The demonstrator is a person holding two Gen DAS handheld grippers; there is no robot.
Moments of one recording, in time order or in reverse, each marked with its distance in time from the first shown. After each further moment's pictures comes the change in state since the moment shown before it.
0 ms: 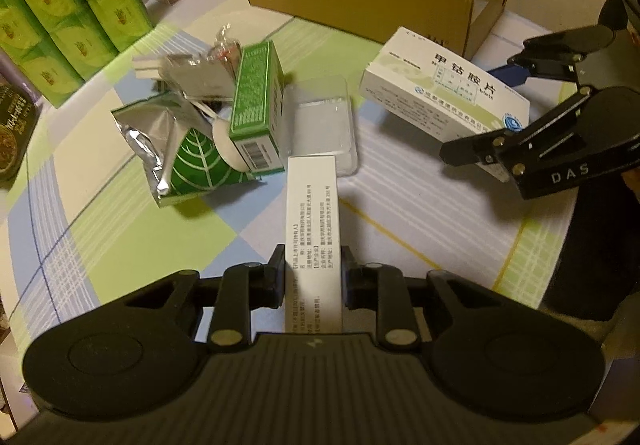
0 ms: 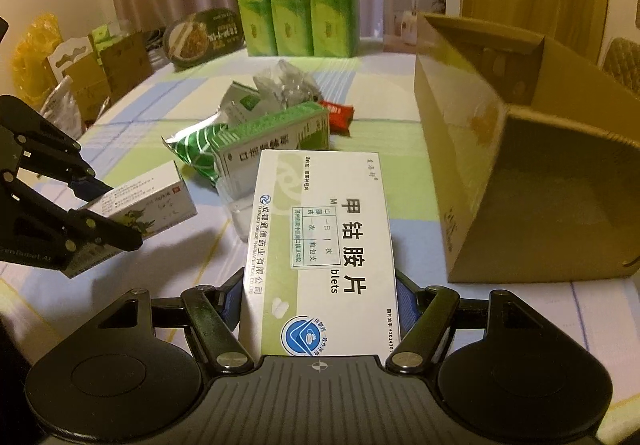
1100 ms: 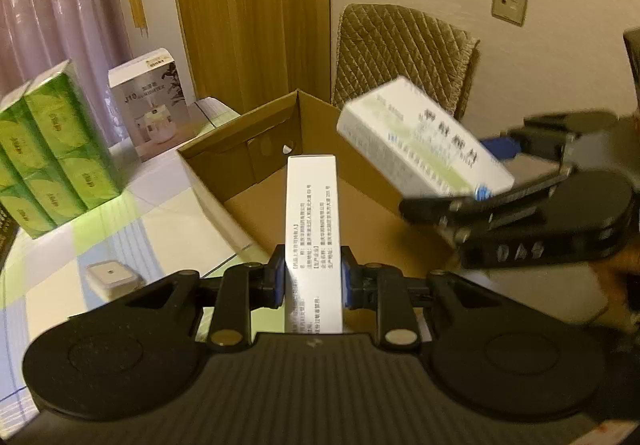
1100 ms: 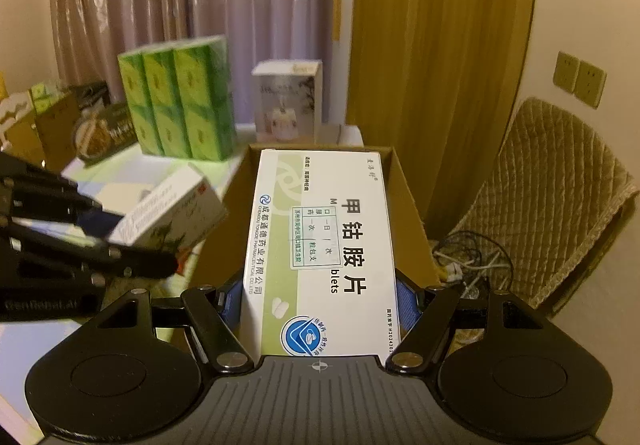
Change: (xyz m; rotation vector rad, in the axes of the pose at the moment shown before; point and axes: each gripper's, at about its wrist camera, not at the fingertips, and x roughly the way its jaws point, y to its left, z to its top) left arm -0.030 -0.060 0.236 -0.173 -0.283 -0.042; right arm -0.072 -0.159 0.124 0.011 -0.076 -0.143
